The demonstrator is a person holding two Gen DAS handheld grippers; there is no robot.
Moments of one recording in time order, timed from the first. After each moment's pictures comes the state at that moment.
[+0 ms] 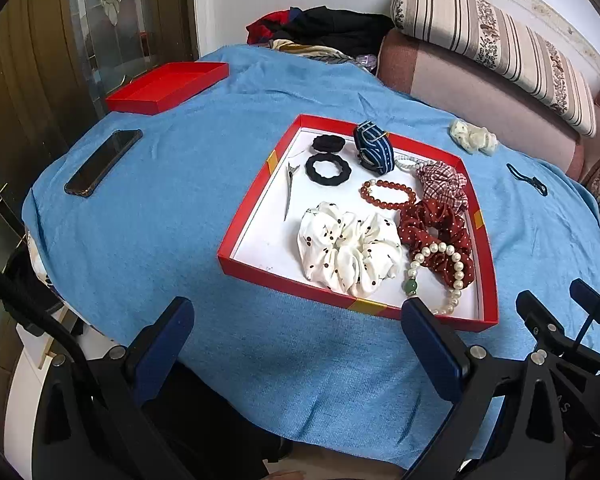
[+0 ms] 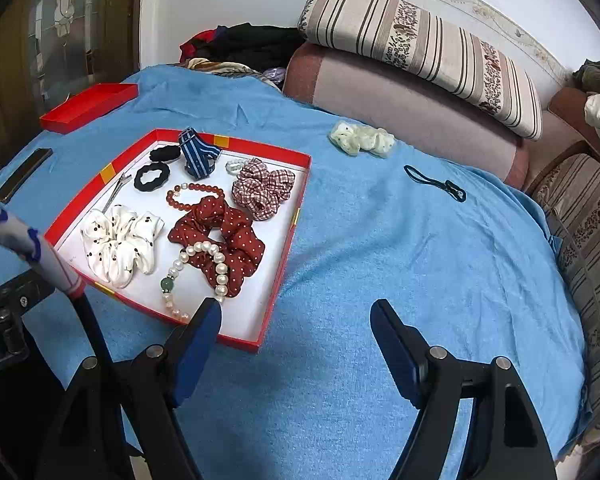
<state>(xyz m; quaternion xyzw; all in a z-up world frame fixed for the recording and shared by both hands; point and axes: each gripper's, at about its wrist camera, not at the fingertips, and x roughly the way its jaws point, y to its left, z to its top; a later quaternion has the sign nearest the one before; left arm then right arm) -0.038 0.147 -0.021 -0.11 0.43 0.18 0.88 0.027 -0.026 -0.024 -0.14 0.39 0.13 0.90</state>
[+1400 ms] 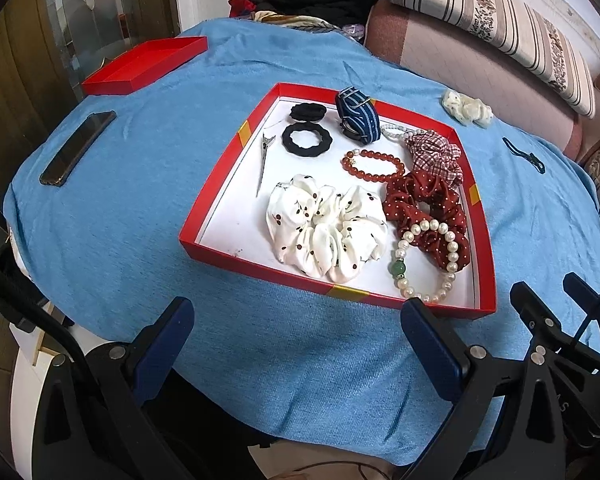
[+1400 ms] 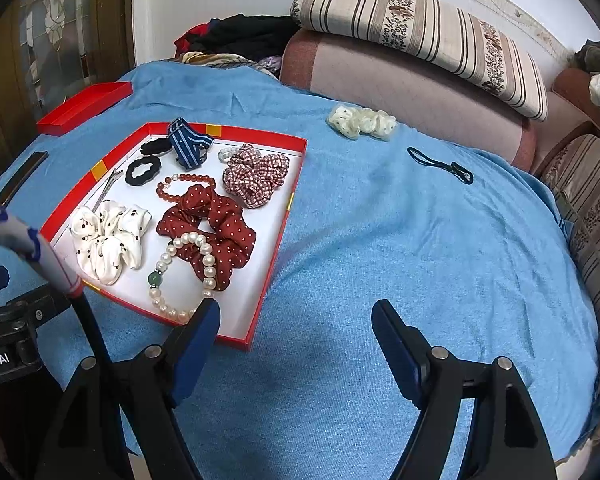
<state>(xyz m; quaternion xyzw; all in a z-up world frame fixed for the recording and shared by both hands) -0.018 0.139 -0.038 -0.12 0.48 0.16 0.86 0.039 -0.035 -0.038 -0.12 0.42 0.13 0.89</state>
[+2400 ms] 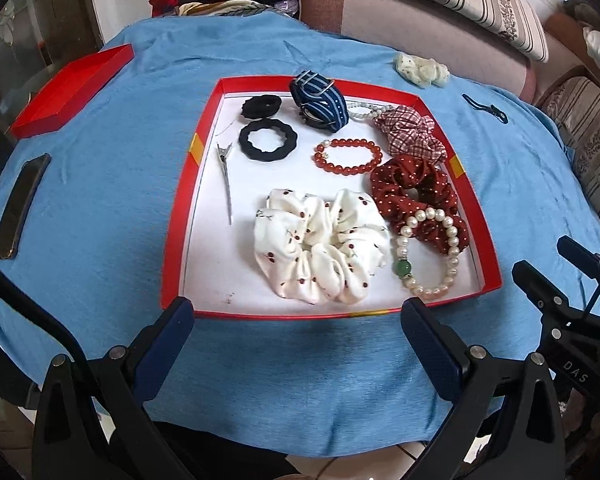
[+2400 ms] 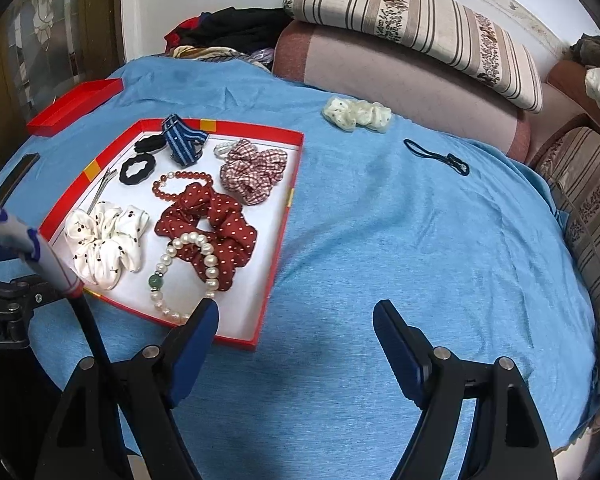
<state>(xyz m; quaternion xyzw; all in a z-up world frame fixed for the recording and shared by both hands) 0.017 0.171 -0.046 -0.06 0.52 0.03 0.85 0.041 -0.023 -0.037 -0.12 0.43 0.11 0.89</state>
